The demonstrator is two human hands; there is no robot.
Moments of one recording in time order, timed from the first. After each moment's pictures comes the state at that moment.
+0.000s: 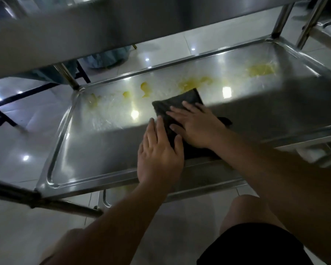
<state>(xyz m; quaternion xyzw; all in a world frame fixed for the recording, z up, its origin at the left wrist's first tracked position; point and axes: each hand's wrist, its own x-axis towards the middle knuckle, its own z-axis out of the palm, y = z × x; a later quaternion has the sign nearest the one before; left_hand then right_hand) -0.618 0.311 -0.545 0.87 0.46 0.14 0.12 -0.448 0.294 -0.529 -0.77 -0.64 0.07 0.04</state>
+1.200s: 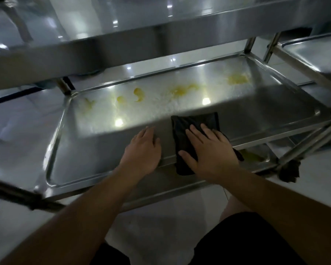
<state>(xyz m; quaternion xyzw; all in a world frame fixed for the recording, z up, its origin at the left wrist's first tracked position) -0.655 0.360 -0.517 0.90 0.39 0.05 0.21 -0.501 0.195 -0.536 -0.85 -0.53 0.00 0.04</state>
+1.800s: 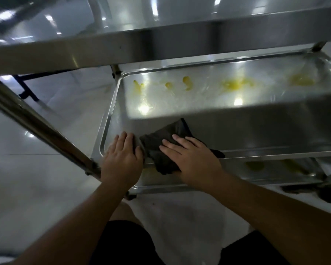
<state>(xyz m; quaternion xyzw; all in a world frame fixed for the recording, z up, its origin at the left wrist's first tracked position) -0.827 0.390 -0.533 0.85 0.52 0.08 0.09 -0.622 0.285 -0.544 -0.66 -0.75 0.00 0.06</state>
